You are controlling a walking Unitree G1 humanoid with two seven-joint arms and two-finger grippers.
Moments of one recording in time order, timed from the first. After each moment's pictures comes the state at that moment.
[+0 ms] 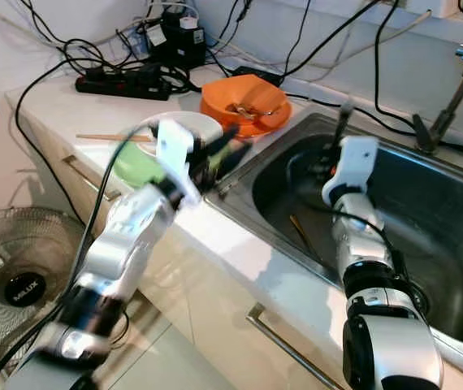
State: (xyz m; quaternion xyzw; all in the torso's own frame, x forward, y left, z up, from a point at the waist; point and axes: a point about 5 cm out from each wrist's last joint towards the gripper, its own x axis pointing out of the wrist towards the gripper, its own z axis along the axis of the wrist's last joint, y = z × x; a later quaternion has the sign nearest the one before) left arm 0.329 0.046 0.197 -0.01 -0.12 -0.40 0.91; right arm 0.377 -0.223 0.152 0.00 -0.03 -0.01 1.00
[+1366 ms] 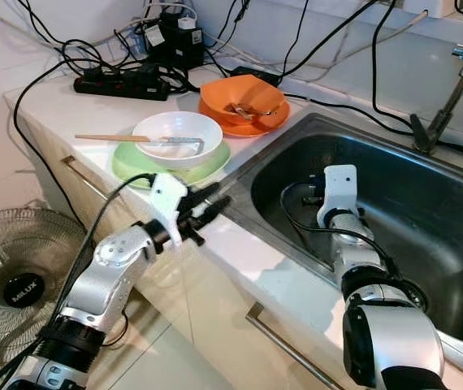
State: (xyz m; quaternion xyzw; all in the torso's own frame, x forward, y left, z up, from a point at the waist) left arm 0.318 0.075 0.136 0.03 -0.02 -0.36 0.93; right arm 0.371 -0.222 0.109 -0.05 0.10 -0.03 0.99
